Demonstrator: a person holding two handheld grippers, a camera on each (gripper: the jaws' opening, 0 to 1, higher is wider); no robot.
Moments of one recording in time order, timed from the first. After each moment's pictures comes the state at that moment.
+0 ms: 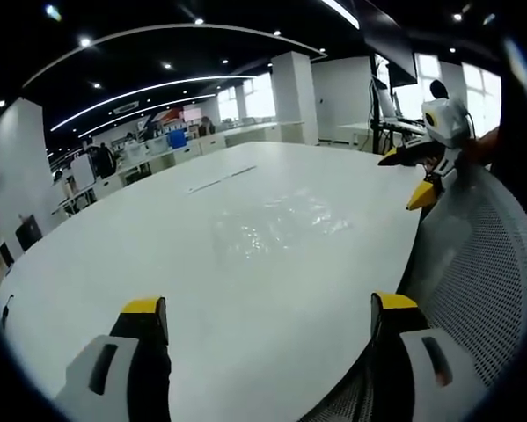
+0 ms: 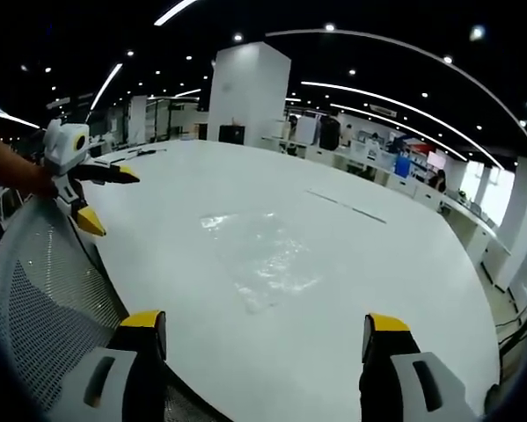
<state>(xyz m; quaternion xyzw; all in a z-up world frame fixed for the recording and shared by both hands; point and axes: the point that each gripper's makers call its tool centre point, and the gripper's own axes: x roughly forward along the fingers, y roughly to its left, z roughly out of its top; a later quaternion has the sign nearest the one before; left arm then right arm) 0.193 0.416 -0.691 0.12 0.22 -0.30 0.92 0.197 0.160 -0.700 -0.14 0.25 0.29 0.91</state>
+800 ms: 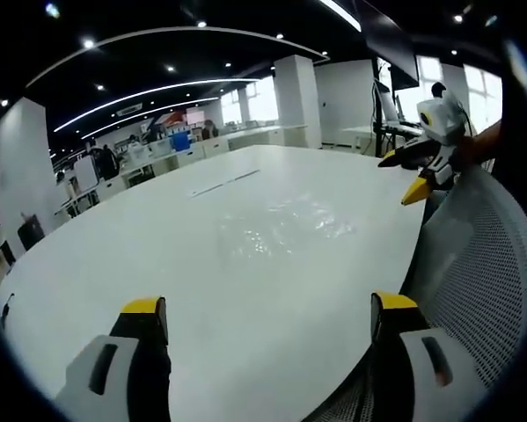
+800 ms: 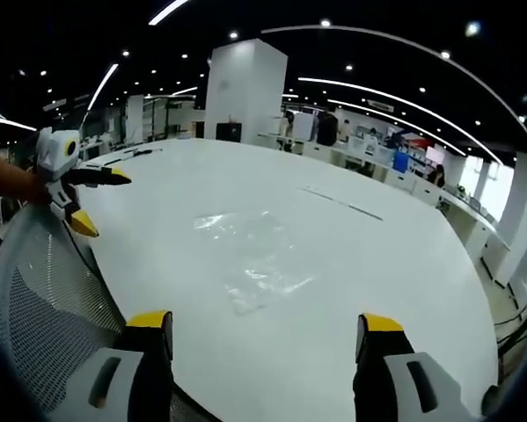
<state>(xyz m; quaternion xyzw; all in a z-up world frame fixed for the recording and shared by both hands) 0.194 0.417 -0.687 0.11 0.21 -0.30 0.92 0.204 0.153 -0.701 -0.14 0.26 0.29 0.91</state>
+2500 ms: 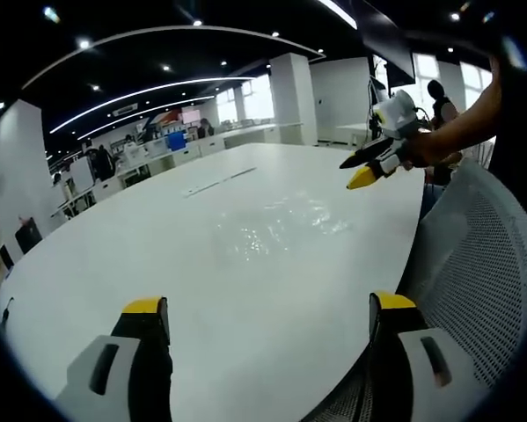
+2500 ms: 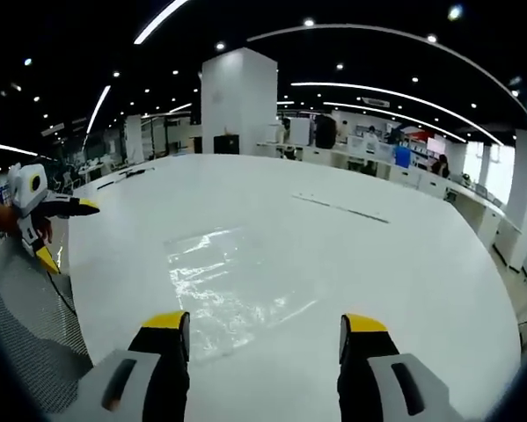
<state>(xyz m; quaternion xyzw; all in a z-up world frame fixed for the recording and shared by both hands) 0.190 0.413 -0.684 0.12 0.21 -0.31 0.92 0.291 0.156 -0.708 -0.09 0.25 0.31 0.91</state>
